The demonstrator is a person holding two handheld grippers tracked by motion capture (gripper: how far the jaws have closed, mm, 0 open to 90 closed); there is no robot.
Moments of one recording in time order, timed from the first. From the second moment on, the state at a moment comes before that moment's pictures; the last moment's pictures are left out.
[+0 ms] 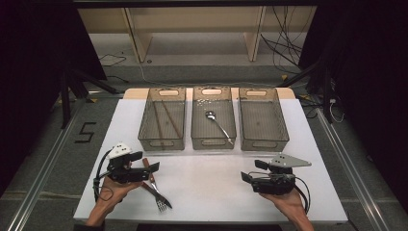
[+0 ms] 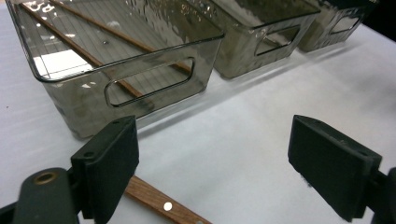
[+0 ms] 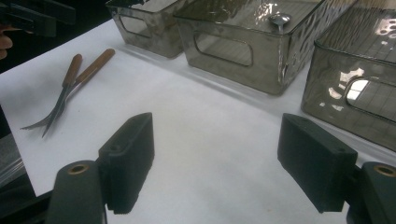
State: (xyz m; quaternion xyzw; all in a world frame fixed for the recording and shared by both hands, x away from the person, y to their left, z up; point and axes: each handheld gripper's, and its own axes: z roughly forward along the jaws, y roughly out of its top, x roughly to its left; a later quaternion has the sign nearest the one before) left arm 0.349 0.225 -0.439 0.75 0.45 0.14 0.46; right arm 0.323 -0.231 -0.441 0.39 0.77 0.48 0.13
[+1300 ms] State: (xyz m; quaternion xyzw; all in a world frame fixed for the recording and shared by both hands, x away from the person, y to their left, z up) left arm 0.366 0.237 -0.463 0.86 0.40 0.15 0.28; right arm 0.317 -0.231 -0.442 0.39 0.78 0.47 0.13
